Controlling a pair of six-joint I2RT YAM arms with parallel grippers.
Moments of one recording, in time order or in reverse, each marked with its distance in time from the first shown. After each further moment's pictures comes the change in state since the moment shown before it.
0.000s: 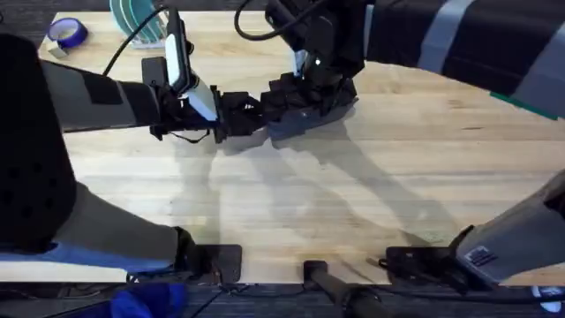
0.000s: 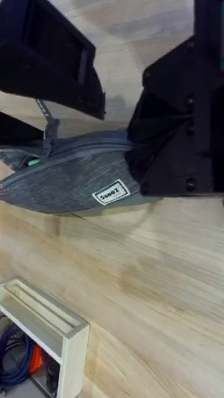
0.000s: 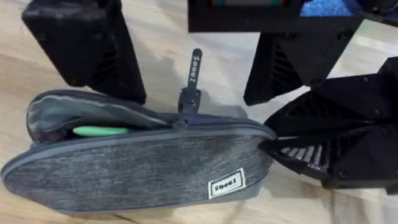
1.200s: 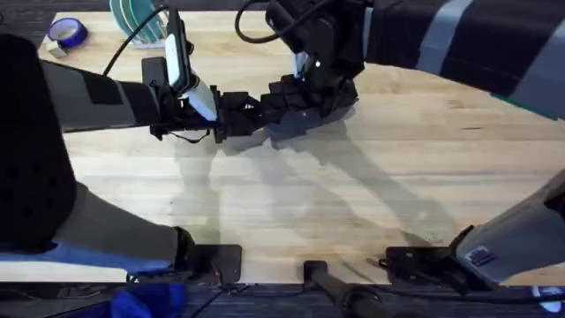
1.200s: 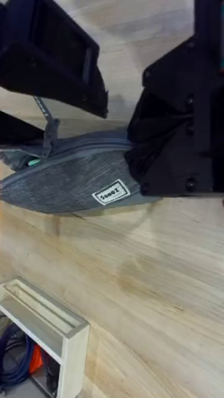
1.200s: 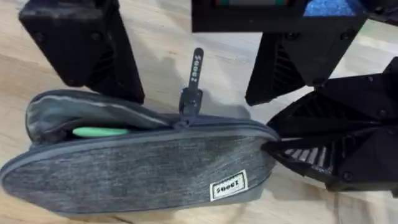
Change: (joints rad) left arm 0.000 0.000 0.000 0.000 0.000 0.000; right arm 0.000 0.000 -0.010 0.003 0.000 0.000
